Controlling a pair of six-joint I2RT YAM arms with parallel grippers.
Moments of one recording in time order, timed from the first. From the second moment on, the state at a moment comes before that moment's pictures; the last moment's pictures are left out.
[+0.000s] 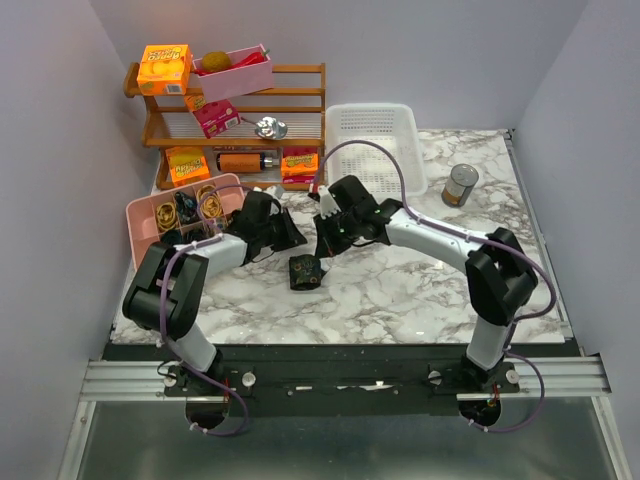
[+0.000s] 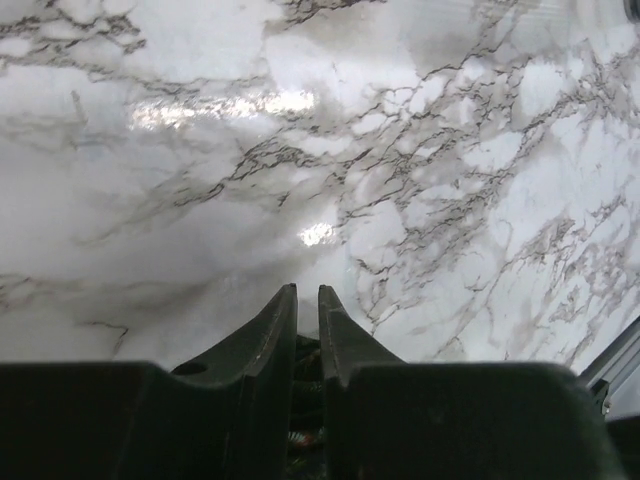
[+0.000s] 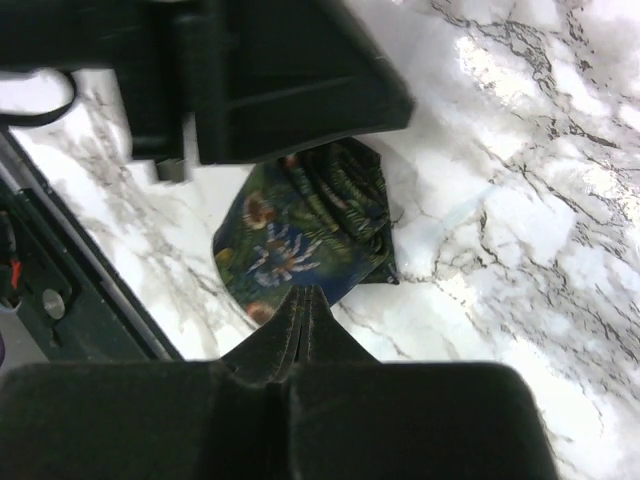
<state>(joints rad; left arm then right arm) -0.35 1.62 0.78 0.14 0.33 -0.63 0.76 1.84 1.35 -0.40 -0.36 0.22</state>
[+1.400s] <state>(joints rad) -0.34 1.78 0.91 -0.07 0.55 -0.48 1.03 1.91 1.28 -0.35 -0.02 0.13</state>
